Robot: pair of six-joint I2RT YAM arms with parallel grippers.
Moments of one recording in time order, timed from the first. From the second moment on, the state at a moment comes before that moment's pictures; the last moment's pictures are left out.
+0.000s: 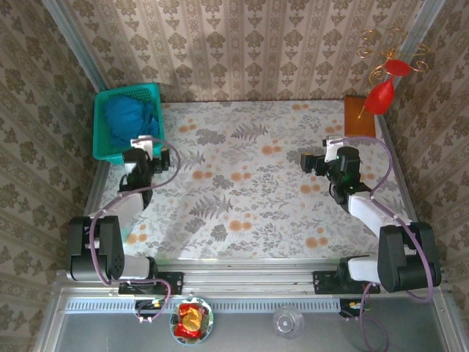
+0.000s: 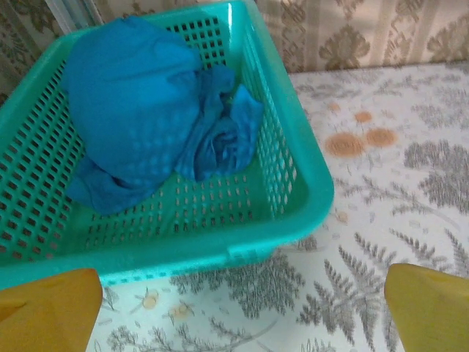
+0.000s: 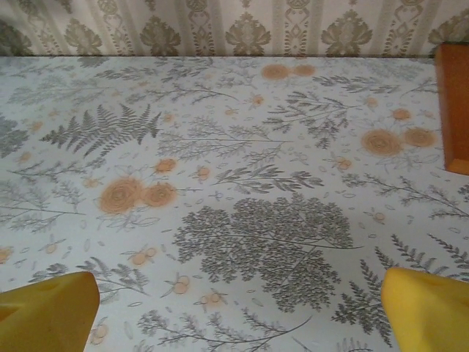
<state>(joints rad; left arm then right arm) -0.05 1.36 0.63 0.37 -0.13 0.07 0.06 1.29 0.60 0.26 -0.08 0.04</state>
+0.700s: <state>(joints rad) 0.06 1.91 1.50 -0.37 -0.07 -0.09 0.28 1.19 0.71 -0.02 0.01 0.08</state>
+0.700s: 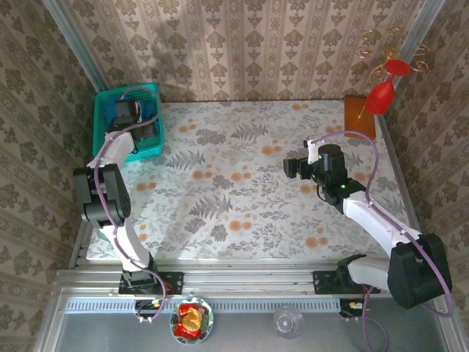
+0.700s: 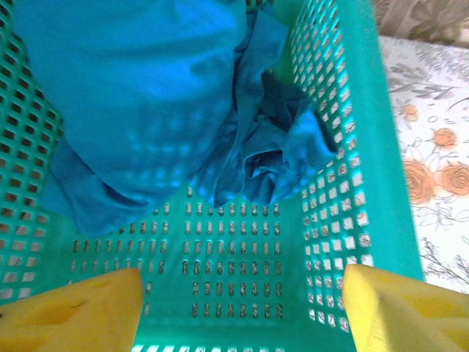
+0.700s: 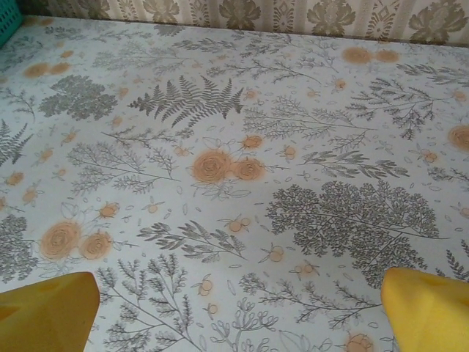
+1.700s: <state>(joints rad) 0.26 2.60 2.40 -0.82 0.08 -0.33 0.39 1.05 0.76 -0.22 0.14 0.13</state>
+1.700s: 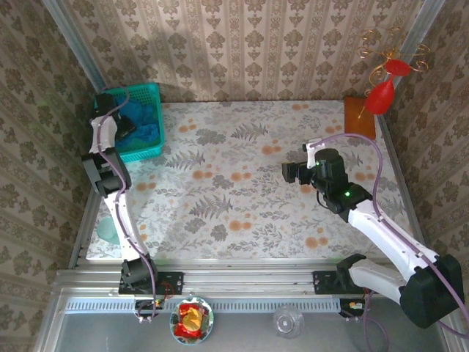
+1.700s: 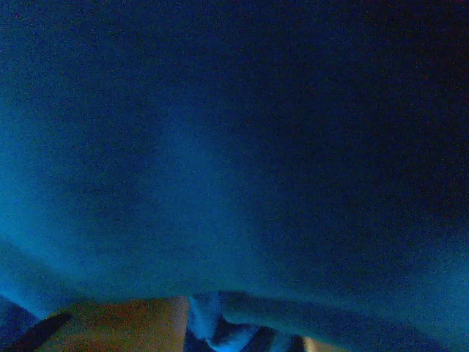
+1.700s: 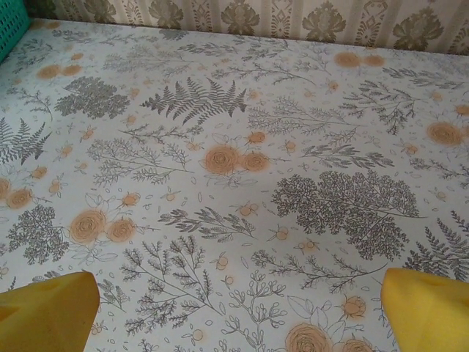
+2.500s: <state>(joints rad) 0.34 2.60 2.53 -0.86 0.10 -0.29 0.40 0.88 0.78 -0.33 0.20 0.12</state>
